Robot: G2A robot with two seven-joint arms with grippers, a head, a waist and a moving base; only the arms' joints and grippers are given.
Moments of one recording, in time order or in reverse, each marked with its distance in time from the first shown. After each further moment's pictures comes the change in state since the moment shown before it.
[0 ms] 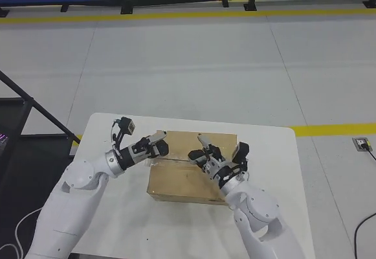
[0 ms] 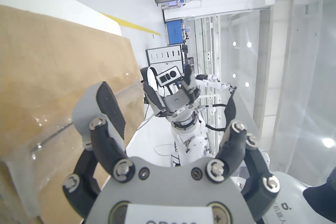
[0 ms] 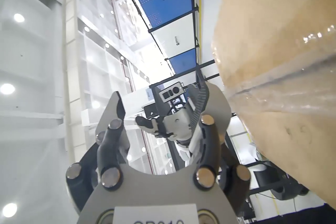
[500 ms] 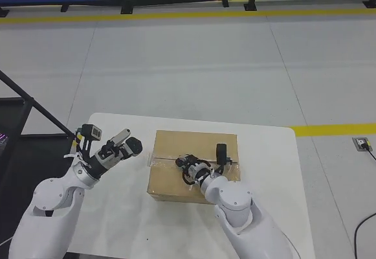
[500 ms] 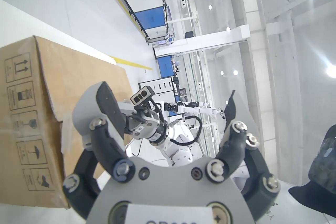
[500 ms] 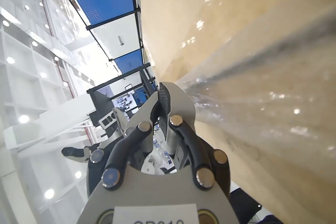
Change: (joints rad) left arm 0.202 0.037 -0.208 -0.160 -0.061 -0.022 0.065; right arm 0.118 -0.019 -0.145 0.117 -0.153 0.242 -0.094
